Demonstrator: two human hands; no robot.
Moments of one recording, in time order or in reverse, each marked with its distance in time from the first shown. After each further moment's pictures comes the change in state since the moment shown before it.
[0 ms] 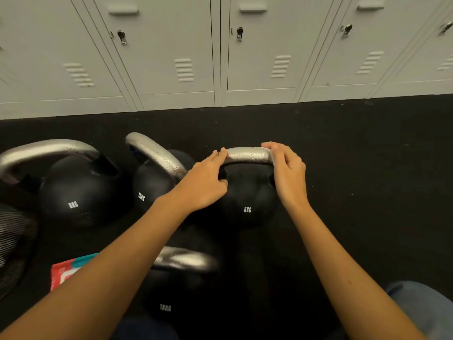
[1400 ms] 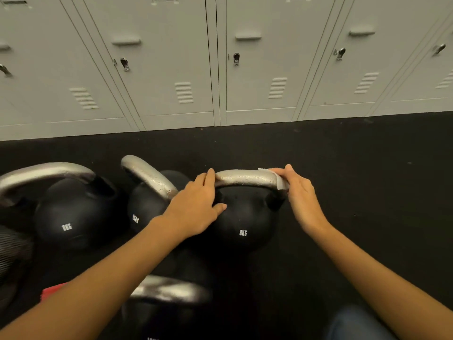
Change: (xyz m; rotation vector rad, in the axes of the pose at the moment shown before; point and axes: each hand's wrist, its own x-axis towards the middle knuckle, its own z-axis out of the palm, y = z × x) left_hand 0.014 -0.003 0.009 0.308 0.056 0.005; right_hand 0.018 0.012 -0.038 0.029 -0.248 0.090
